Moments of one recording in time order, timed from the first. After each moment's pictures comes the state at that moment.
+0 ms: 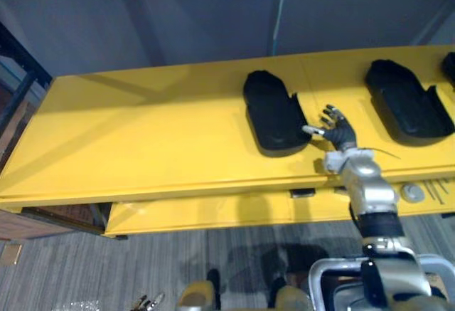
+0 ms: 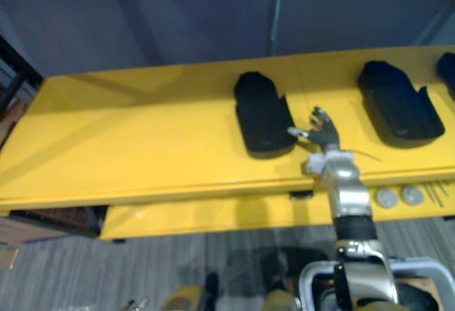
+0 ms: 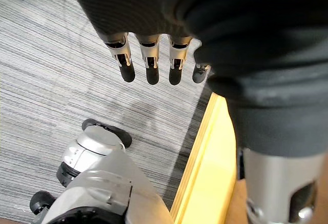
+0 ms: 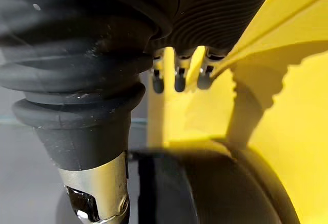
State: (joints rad) left arm 0.34 0.16 0.18 0.78 -0.43 0.03 -0.10; right arm -0.52 -0.36 -0.05 0.36 0.24 0.26 0.01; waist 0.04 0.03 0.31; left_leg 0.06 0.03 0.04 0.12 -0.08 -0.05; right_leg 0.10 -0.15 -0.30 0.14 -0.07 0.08
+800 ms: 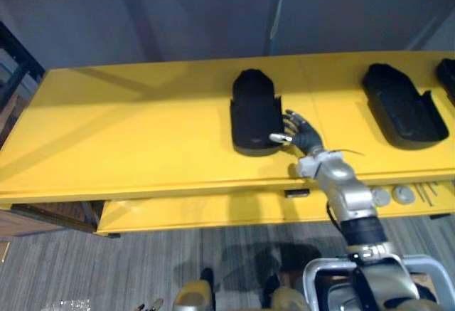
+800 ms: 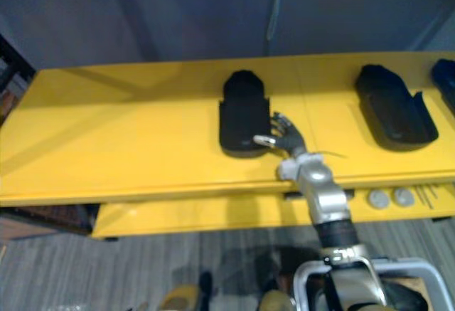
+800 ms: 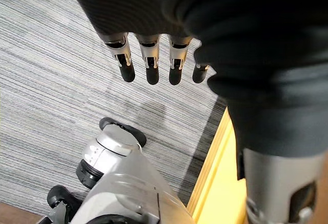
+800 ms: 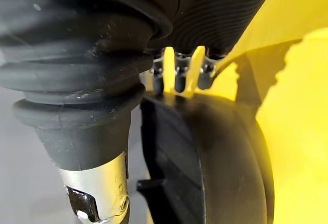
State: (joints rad) left arm 0.33 0.16 0.17 0.84 -0.42 0.03 -0.09; right arm -0.50 -0.29 0.05 0.21 0.31 0.33 0.06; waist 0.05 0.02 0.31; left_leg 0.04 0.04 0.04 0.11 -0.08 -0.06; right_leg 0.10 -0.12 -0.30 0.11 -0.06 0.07
